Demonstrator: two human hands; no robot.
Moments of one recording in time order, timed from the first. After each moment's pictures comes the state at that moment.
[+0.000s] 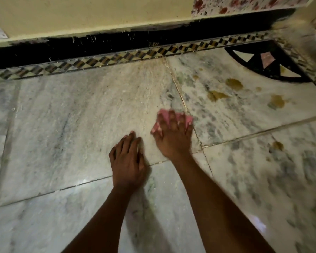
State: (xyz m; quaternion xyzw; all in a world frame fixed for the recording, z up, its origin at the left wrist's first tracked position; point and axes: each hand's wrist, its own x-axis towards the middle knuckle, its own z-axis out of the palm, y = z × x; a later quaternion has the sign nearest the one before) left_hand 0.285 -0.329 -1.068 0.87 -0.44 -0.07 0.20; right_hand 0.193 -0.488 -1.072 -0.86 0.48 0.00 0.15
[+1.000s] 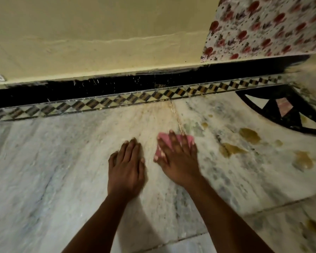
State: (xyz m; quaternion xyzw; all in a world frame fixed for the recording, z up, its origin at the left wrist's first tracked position) left_hand 0.392 -0.471 -1.086 0.86 -0.48 -0.05 0.15; right_hand 0.247 -0.618 -1.074 -0.91 0.40 0.03 0.14
